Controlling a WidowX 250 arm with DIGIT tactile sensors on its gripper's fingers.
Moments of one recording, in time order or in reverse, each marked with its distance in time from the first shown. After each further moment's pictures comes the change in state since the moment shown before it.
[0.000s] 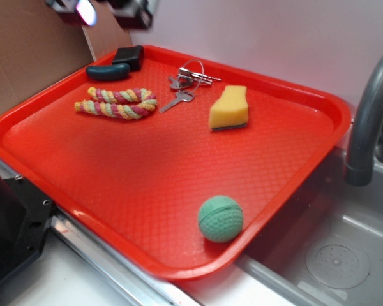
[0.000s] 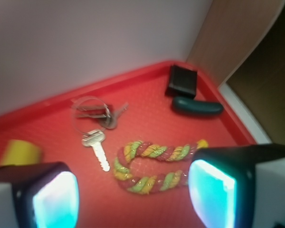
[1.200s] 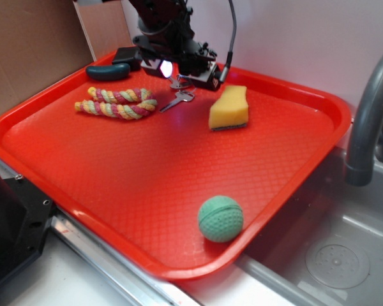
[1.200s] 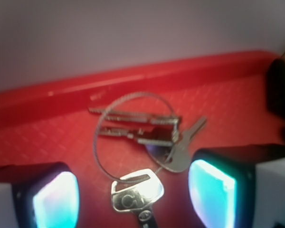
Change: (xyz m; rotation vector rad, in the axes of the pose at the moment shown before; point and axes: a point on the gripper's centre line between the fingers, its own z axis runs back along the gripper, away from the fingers) arm 0.024 -0.045 -0.093 -0.078 -0.078 -0.083
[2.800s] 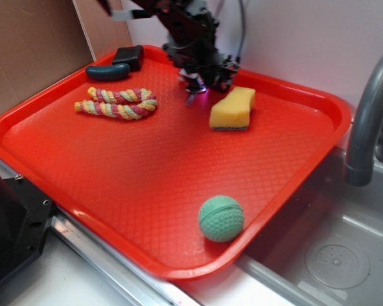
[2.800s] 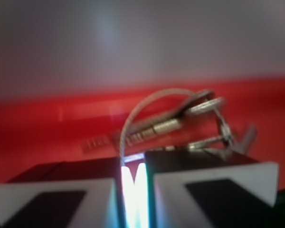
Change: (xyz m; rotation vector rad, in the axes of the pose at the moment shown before) arm 0.002 -0.002 -0.020 -0.017 0.000 -0.075
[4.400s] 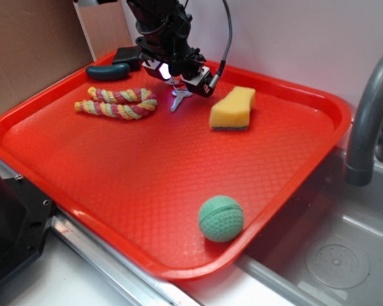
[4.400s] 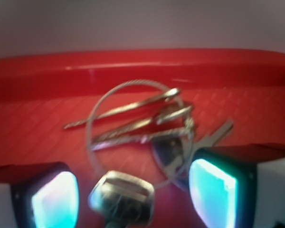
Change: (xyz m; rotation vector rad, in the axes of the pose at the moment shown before) arm 0.005 0.024 0.003 -0.048 0.054 -0.064
